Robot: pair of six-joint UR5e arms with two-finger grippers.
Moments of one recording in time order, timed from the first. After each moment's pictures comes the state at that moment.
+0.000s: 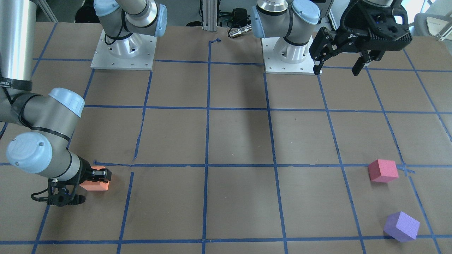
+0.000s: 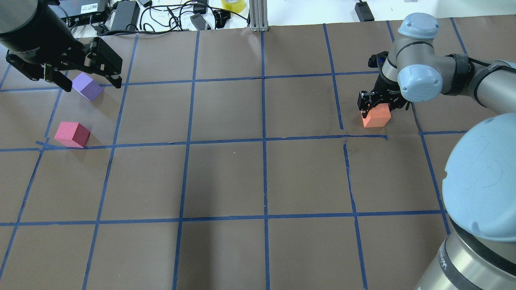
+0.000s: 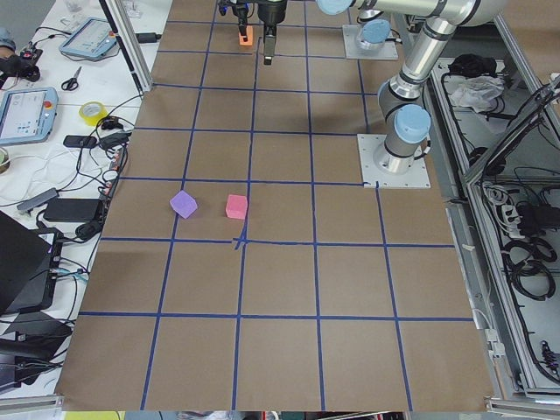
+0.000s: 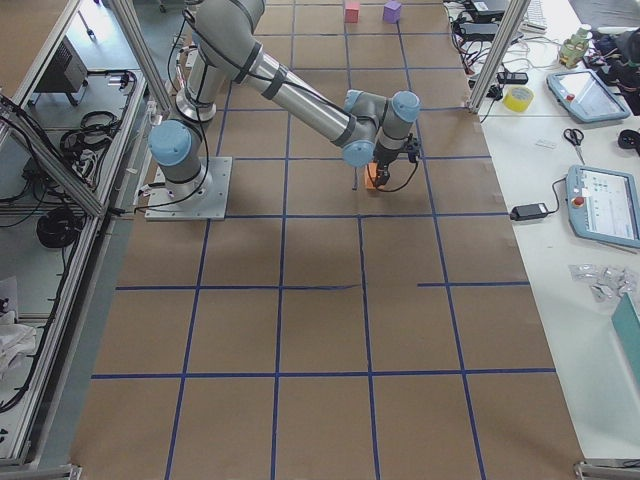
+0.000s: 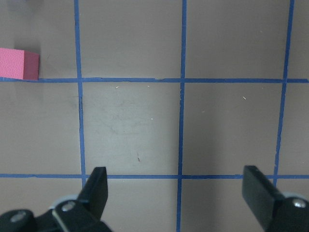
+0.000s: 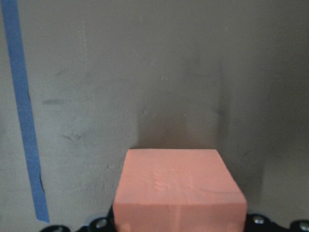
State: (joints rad) left arm -1.46 -1.47 -1.52 -1.62 1.56 0.08; right arm 1.39 -1.04 1.66 -2.08 -1.57 -0.19
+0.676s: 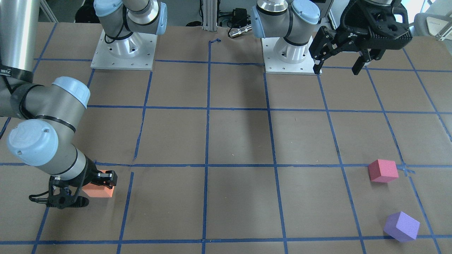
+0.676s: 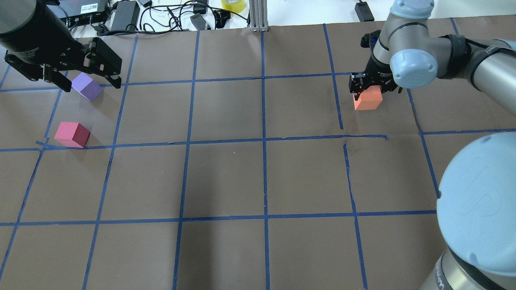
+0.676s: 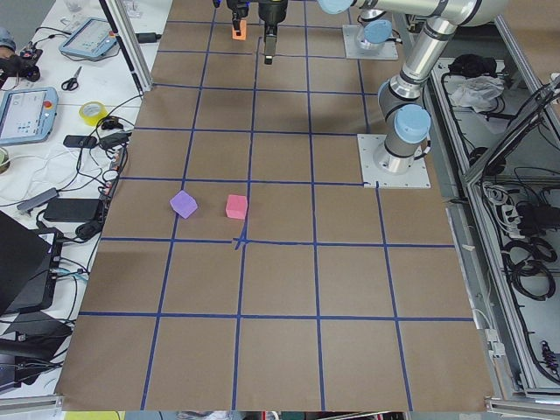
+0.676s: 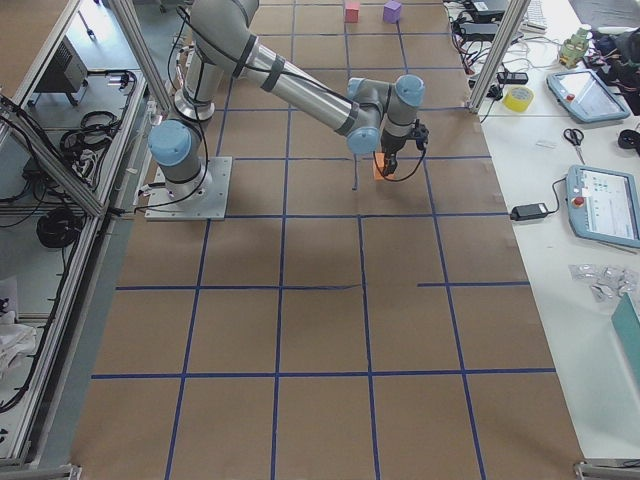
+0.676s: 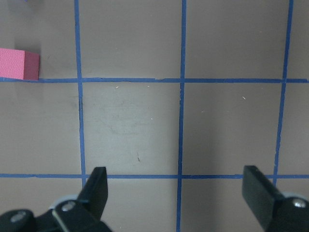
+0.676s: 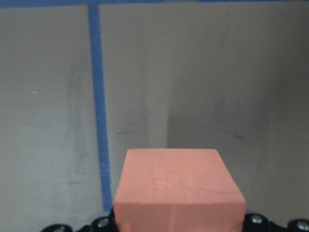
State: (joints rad) left arm -1.46 -1.47 -1.52 -1.62 1.56 0.08; right arm 1.50 -1.09 1.57 -2.06 -1.56 -0.06
